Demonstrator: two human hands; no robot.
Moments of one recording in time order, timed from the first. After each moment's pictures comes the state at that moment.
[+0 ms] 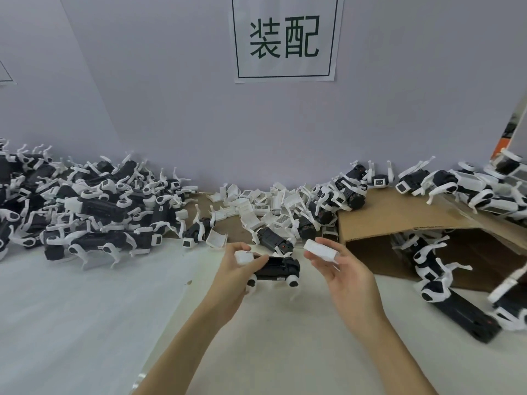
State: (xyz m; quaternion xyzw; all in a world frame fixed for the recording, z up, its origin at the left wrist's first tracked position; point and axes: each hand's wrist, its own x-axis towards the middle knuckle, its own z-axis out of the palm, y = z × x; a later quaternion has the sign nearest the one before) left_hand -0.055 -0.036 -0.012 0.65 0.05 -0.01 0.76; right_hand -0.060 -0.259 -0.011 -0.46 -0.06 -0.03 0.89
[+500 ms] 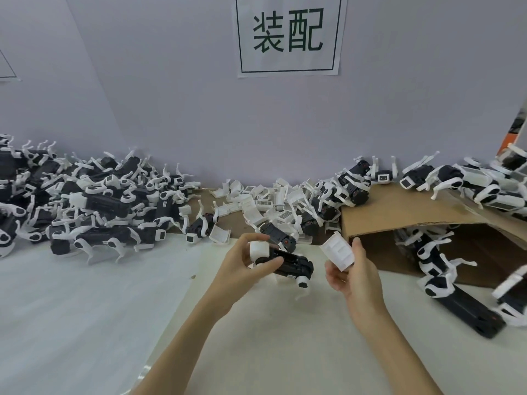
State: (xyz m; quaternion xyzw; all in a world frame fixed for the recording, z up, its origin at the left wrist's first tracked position) left_hand -0.056 -0.031 -0.014 0.74 -0.11 0.06 0.66; right_hand -0.049 -0.259 -0.017 -0.57 0.08 -0.09 0.82
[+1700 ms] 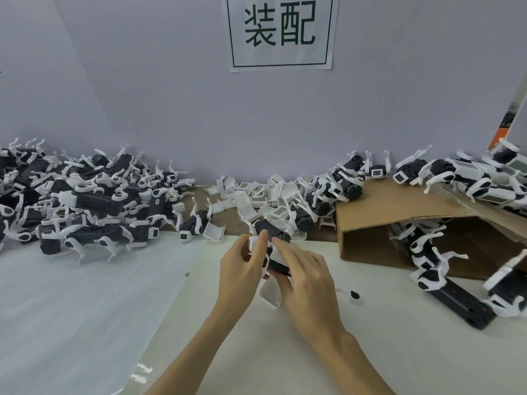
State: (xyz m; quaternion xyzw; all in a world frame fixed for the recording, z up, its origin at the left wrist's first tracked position) left_hand -0.071 -0.067 -0.009 0.72 -0.04 0.21 0.66; right_hand -0.077 -0.204 -0.034 -0.86 -0.21 -0.40 0.25
